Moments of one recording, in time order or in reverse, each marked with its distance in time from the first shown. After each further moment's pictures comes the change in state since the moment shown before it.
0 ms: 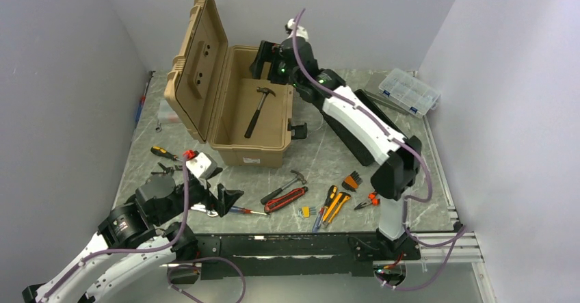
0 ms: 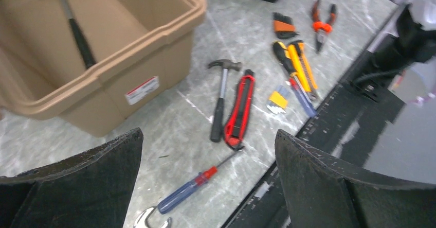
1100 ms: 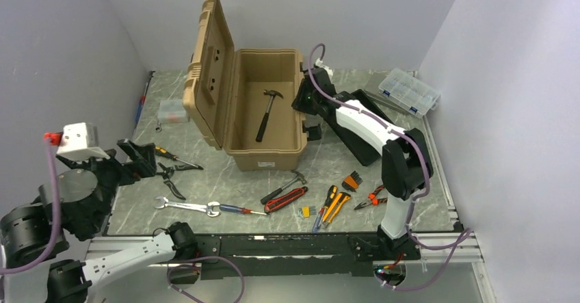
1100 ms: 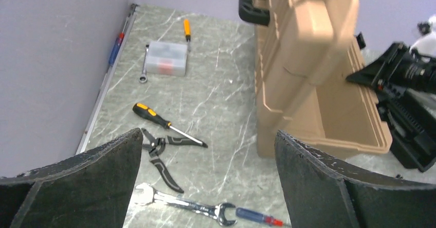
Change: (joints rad) left arm -0.072 0.231 0.774 -0.633 -0.869 -0.350; right arm -0.163 -0.098 -0.505 0.095 0.018 0.032
